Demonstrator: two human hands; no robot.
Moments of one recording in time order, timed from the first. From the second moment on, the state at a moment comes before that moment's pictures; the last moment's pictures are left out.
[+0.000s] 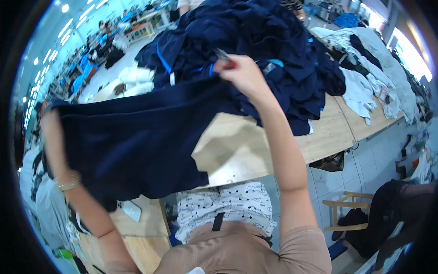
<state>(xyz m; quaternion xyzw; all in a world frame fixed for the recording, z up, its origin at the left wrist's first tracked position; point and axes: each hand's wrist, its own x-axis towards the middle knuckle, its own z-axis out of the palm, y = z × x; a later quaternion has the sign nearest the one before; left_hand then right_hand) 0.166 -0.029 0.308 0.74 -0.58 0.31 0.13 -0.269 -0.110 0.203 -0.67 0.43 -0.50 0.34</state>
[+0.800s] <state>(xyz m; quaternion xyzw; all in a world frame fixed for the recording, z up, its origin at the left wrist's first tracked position) 0.109 0.156 -0.001 0.82 -0.42 -0.35 0.17 -0.233 -0.089 0.030 -0.41 0.61 -0.33 0.59</state>
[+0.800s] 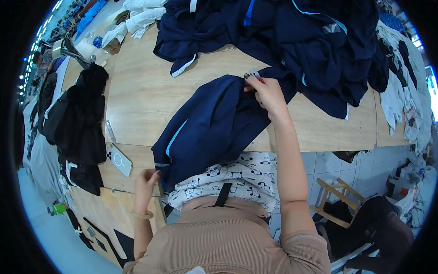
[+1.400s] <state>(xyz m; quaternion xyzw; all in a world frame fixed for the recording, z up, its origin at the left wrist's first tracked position) 0.088 0.149 -0.089 0.80 -0.43 -0.38 0.19 -0.259 -0.073 0.056 -0.36 0.49 -0.37 0.70</state>
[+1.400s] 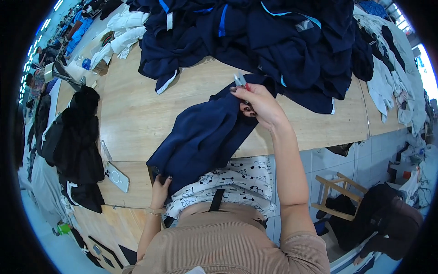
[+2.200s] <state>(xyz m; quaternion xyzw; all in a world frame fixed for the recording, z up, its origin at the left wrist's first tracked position) 0.036 -0.030 0.035 0.65 -0.61 -0.04 0.46 -0.256 -0.046 0.032 -0.38 0.50 -0.59 0.51</state>
